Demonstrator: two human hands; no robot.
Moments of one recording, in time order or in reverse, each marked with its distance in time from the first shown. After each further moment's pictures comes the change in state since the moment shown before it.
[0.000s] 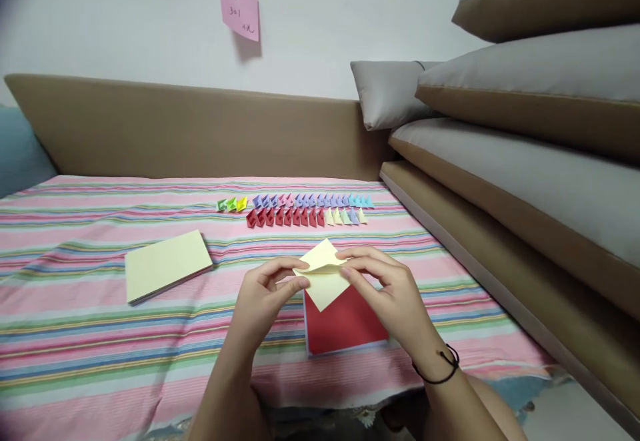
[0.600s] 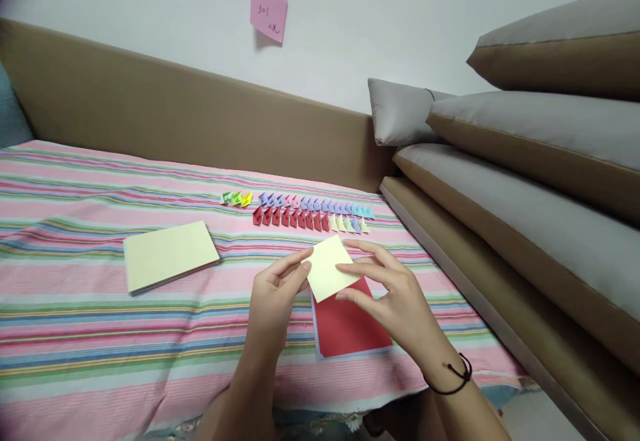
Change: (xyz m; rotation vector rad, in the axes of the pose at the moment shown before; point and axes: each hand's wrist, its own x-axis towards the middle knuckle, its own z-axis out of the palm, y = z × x) left_hand -0.006 0.000 -0.002 -0.360 0.188 -0.093; right_hand 0.010 -0.031 0.014 -0.371 -0.117 -0.207
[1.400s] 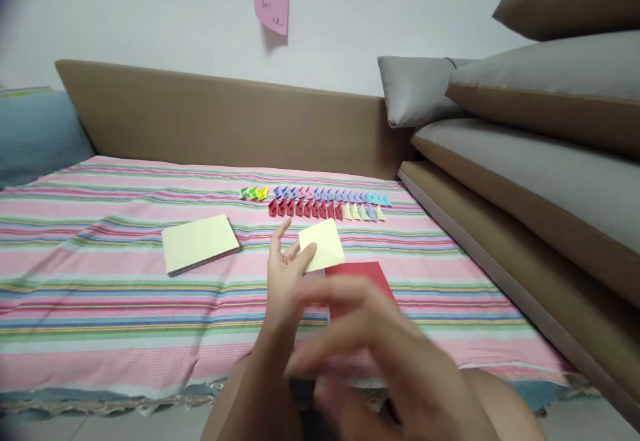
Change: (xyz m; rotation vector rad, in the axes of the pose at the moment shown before) left_hand 0.000 -0.007 0.010 -0.052 0.155 0.077; right_hand -0.075 -0.057 -0.010 0.101 -0.027 -0.367
